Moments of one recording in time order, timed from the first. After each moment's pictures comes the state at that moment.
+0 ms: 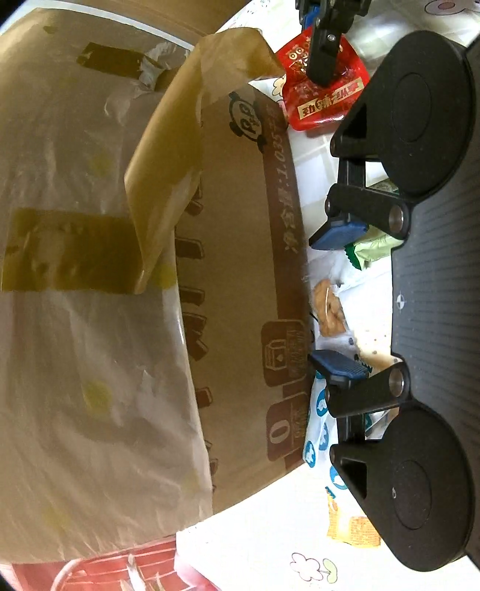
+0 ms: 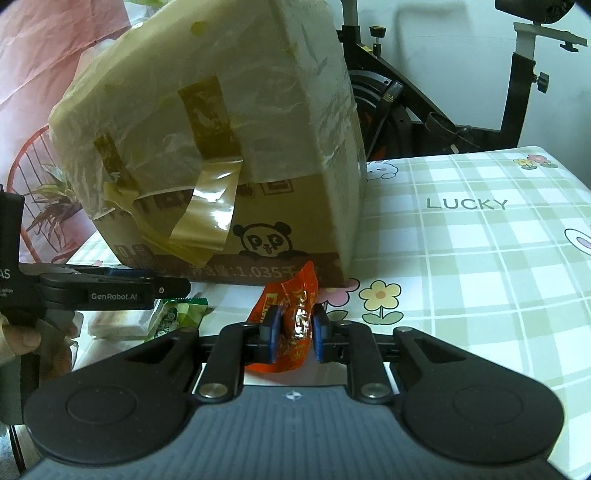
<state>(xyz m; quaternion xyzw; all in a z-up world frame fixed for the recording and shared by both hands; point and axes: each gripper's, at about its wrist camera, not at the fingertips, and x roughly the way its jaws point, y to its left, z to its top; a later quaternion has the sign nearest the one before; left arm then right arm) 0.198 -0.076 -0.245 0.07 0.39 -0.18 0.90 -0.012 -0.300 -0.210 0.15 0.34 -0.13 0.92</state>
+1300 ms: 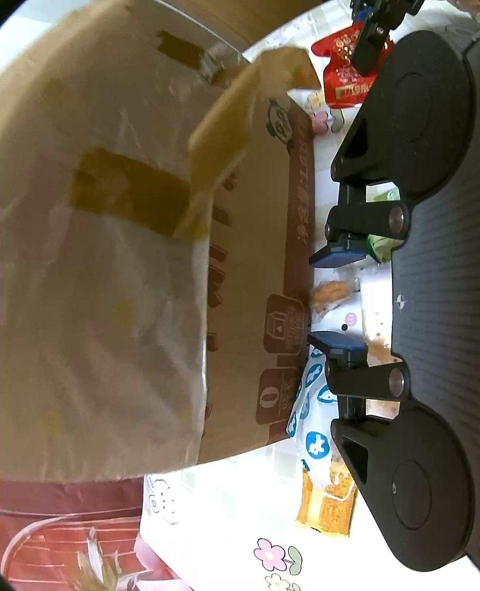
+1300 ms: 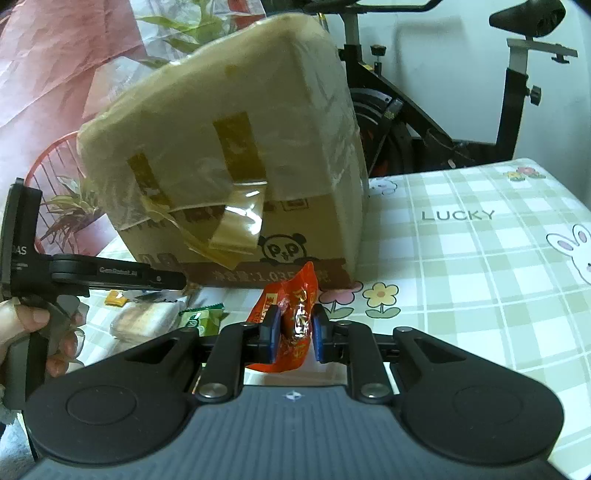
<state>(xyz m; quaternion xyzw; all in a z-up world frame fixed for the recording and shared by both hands) 0.212 -0.045 -0.239 0.00 0.41 -0.16 0.90 -0.035 -0.283 -0.191 0.16 0.31 -0.13 0.93</state>
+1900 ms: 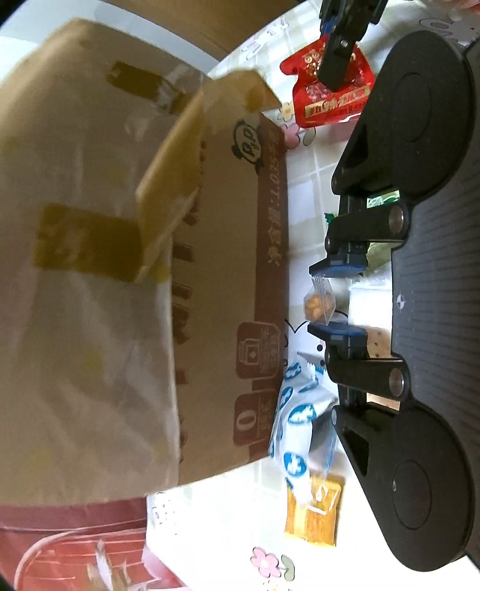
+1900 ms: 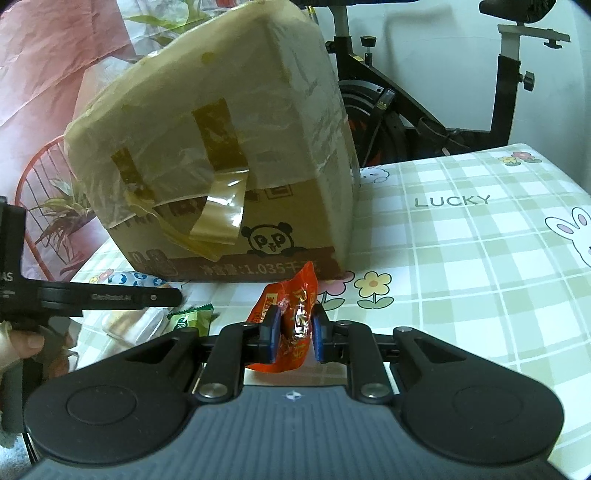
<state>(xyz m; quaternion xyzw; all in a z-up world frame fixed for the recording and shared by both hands) 0.188 -0.061 -0.251 0.02 0.40 -0.19 0.90 -0.037 -0.289 -0.198 0.17 0.32 -0.14 0.92</state>
